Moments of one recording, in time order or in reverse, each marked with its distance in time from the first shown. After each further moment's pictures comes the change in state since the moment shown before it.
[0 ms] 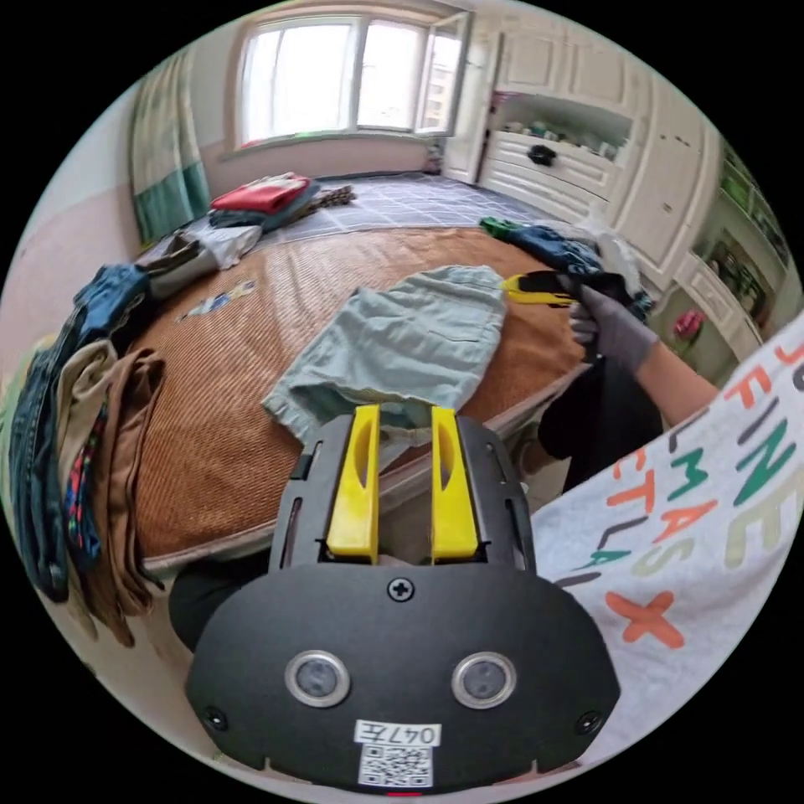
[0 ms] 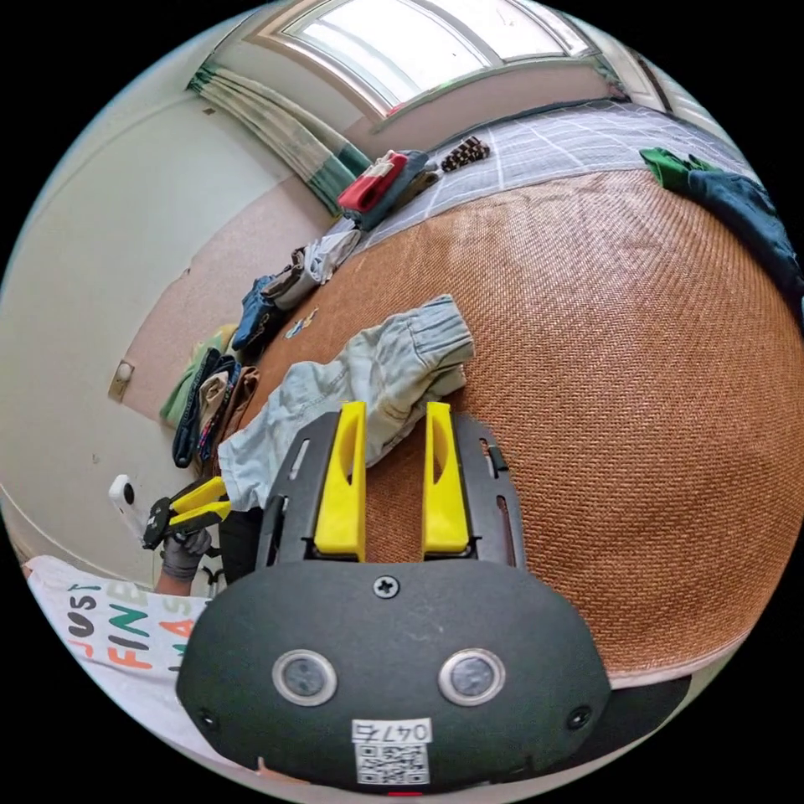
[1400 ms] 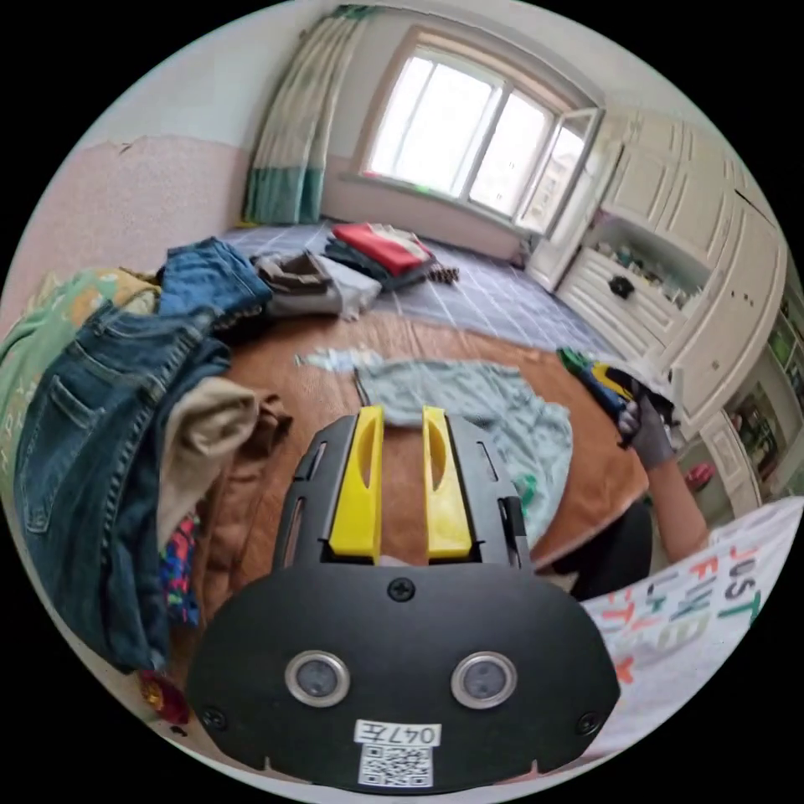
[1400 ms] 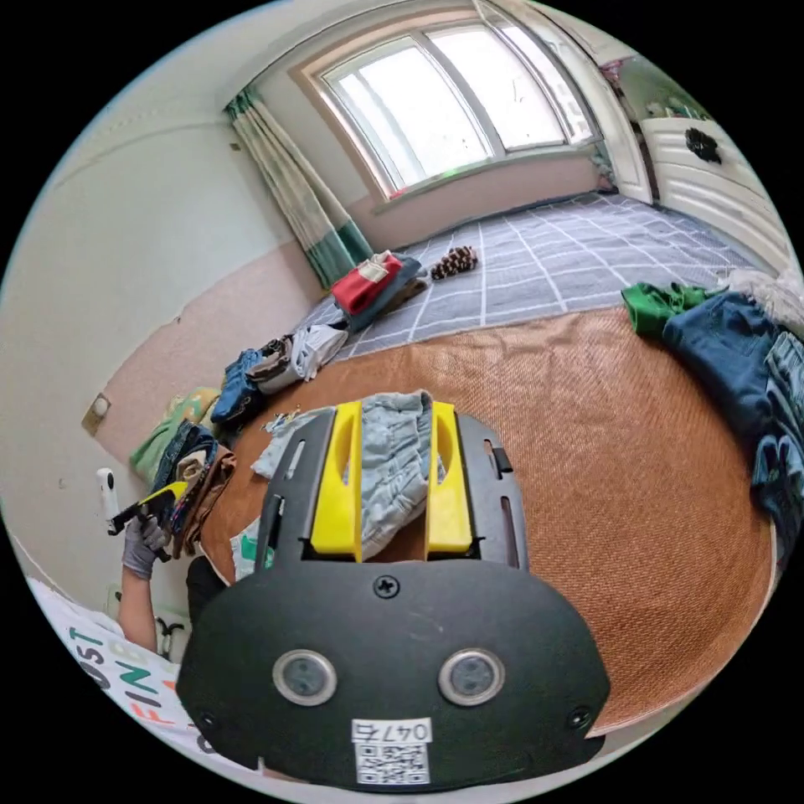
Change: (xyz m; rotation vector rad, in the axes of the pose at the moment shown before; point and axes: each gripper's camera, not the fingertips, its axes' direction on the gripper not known) left arm -0.229 -0.106 -0.079 0.177 -0.038 -0.333; right arm 0.041 -0.171 -0.113 0.264 0.139 -0.082
